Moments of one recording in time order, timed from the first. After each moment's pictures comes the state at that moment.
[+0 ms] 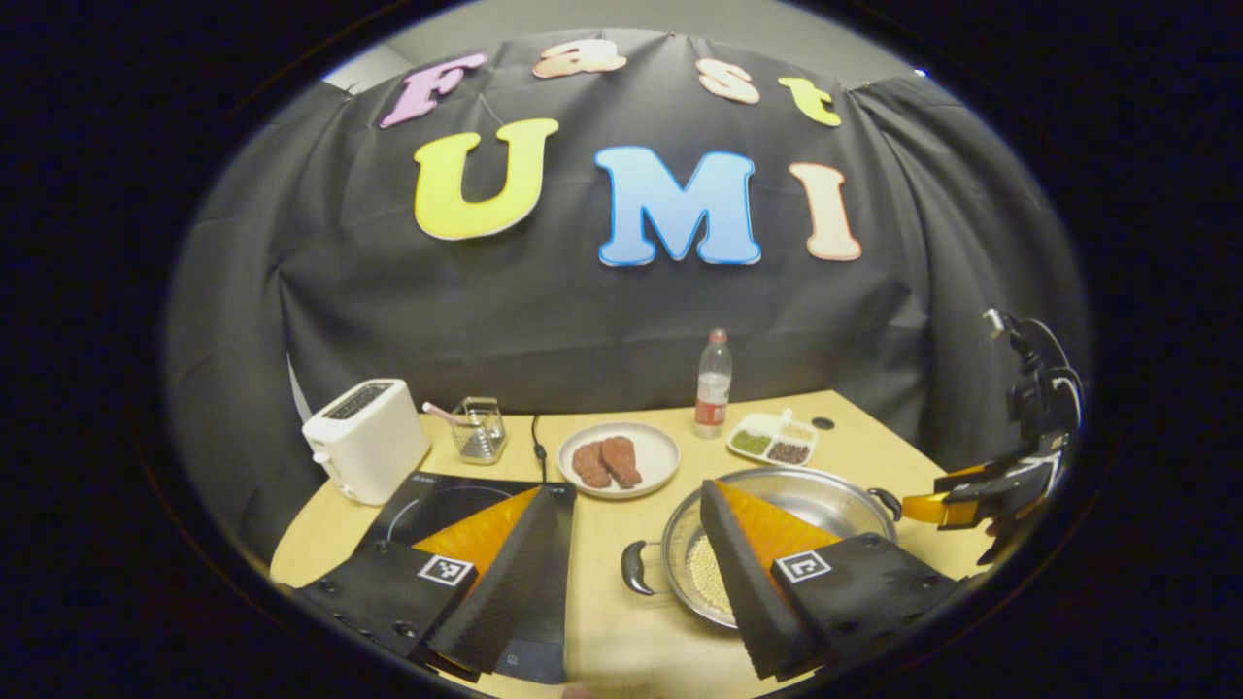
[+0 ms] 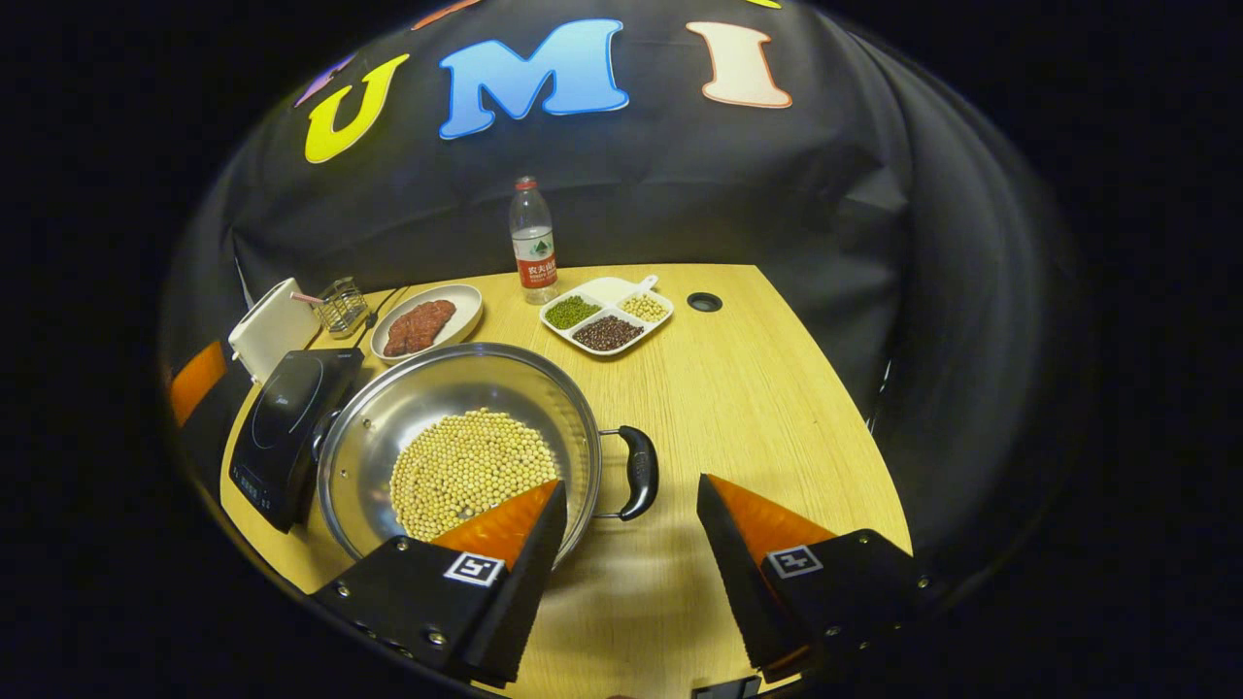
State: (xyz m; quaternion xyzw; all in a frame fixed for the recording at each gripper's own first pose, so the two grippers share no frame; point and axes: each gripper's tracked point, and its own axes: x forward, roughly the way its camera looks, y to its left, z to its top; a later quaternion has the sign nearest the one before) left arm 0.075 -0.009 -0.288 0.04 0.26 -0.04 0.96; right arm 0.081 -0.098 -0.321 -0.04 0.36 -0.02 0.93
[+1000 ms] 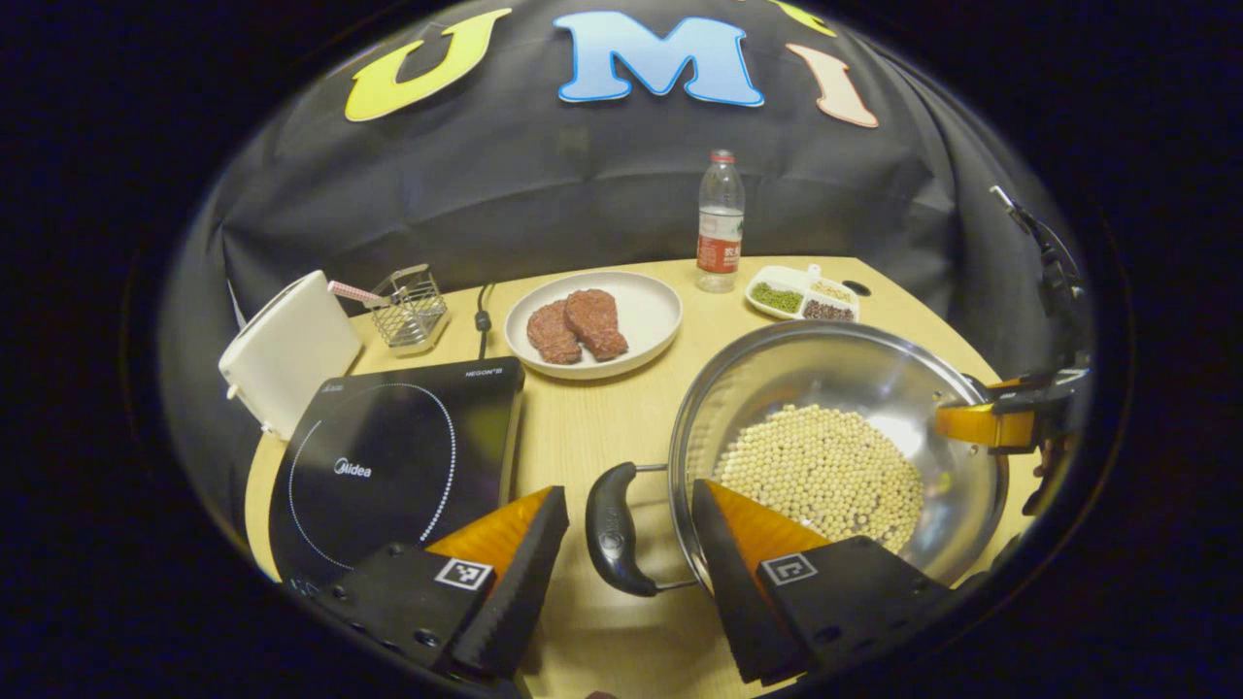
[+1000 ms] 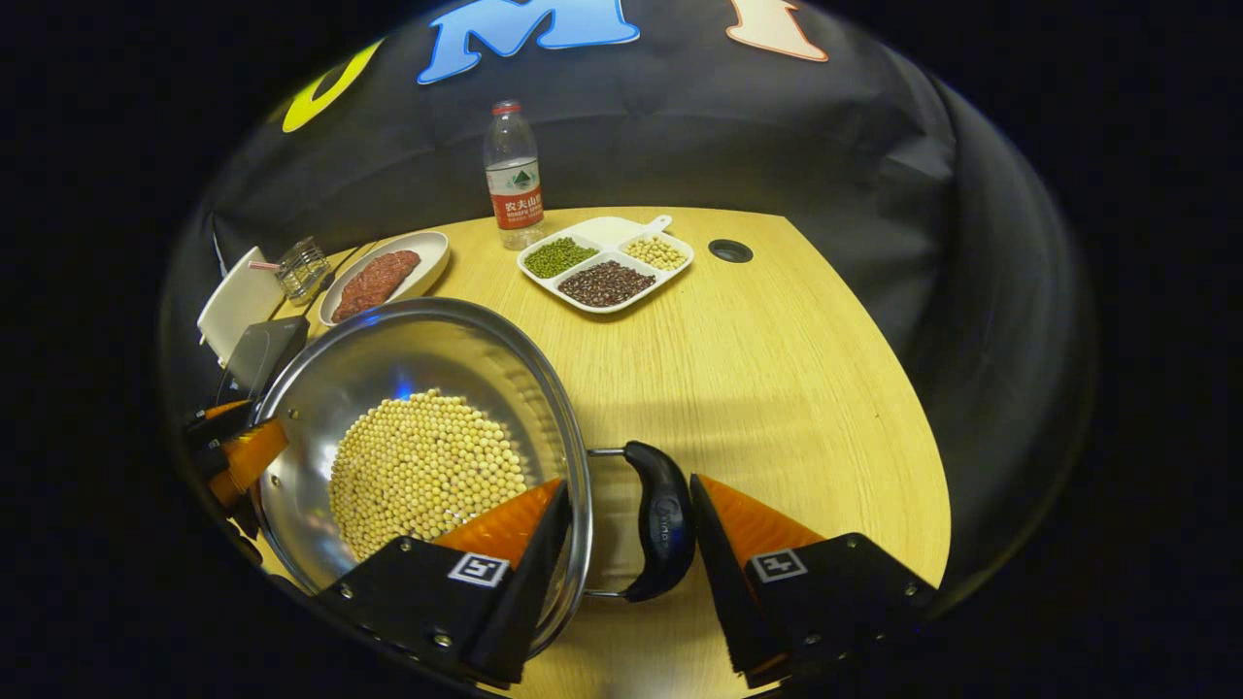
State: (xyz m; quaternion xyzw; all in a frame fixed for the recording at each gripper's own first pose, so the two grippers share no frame) left arm 0.107 -0.021 -0.452 0.07 0.41 -0.06 0.91; right arm 0.134 -0.098 -0.384 -0.05 0.42 -0.02 0.90
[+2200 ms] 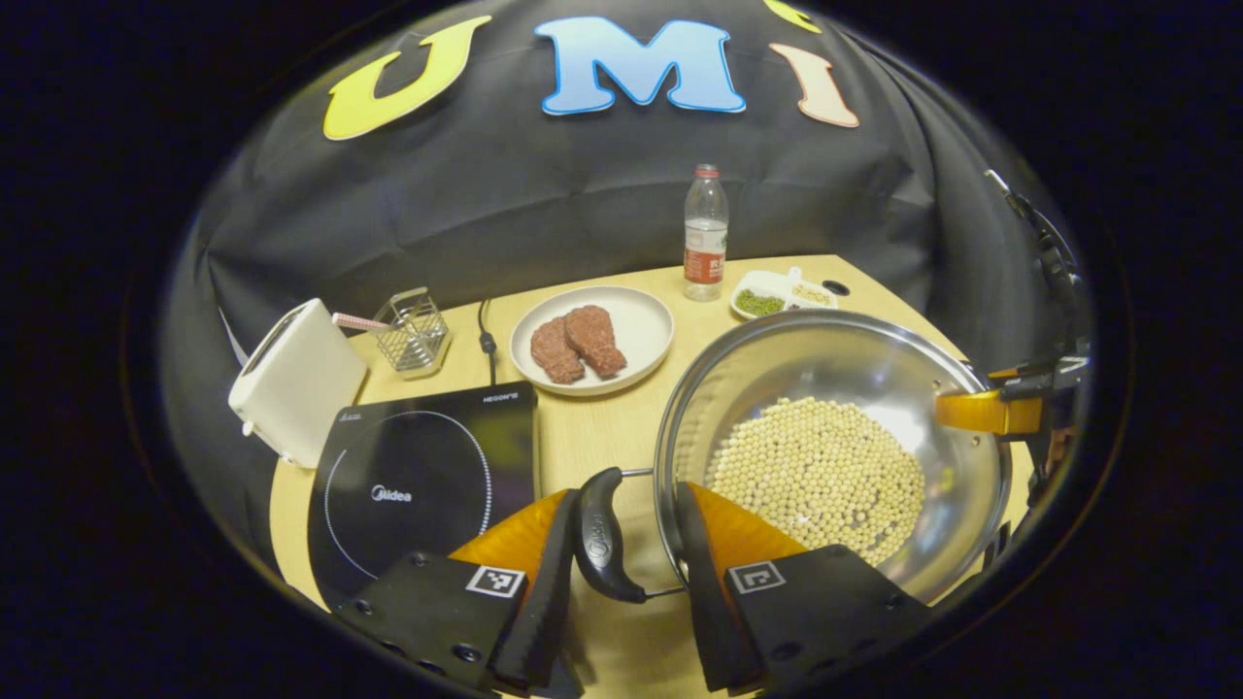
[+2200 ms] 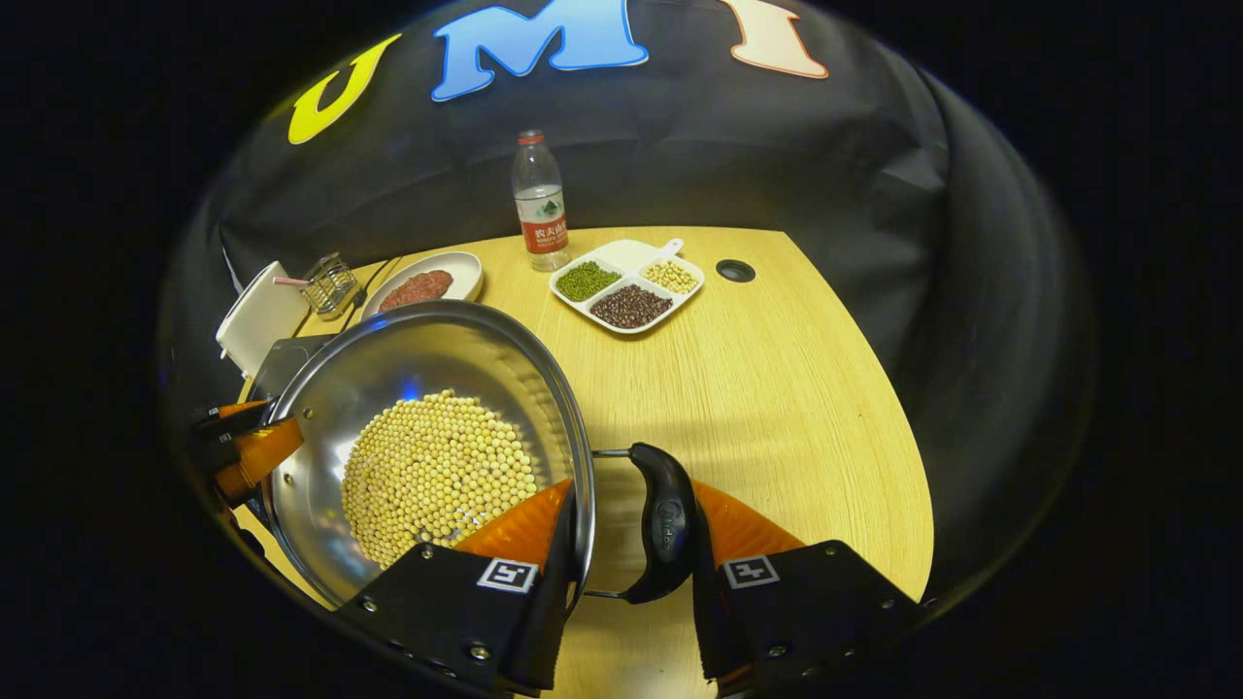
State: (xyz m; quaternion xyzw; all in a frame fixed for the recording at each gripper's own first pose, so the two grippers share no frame) left arm 0.105 0.003 -0.398 0.08 0.42 -0.10 0.90; right arm 0.107 -0.068 -0.334 -0.04 0.42 -0.02 0.91
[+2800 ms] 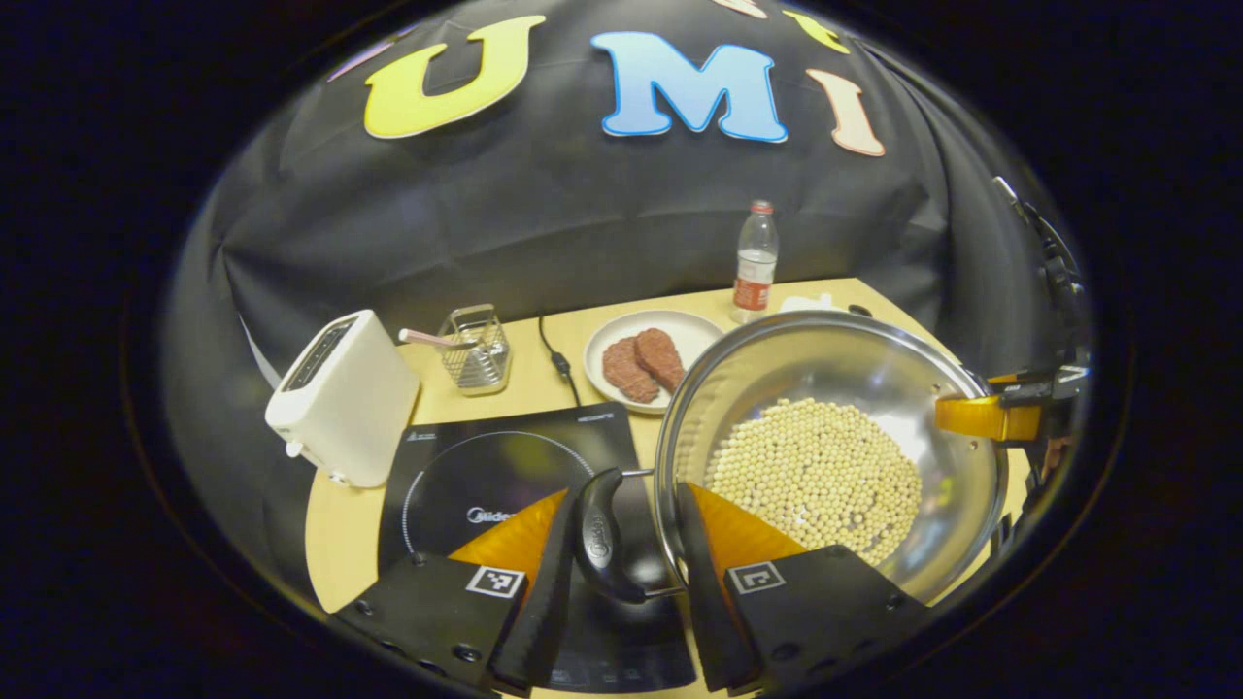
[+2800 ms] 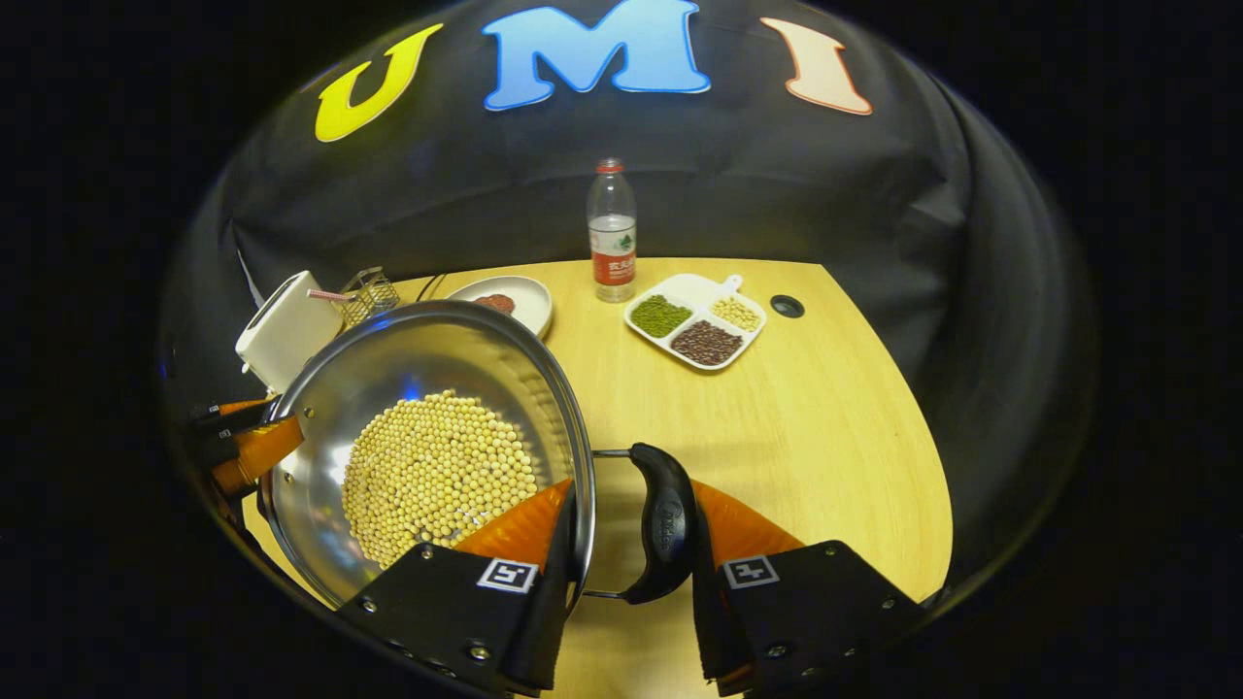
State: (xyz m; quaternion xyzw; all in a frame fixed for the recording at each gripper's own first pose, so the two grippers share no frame) left arm 0.119 0.102 -0.358 0.08 0.41 -0.08 0.91; right arm 0.119 0.031 -0.314 -0.04 0.40 0.00 0.91
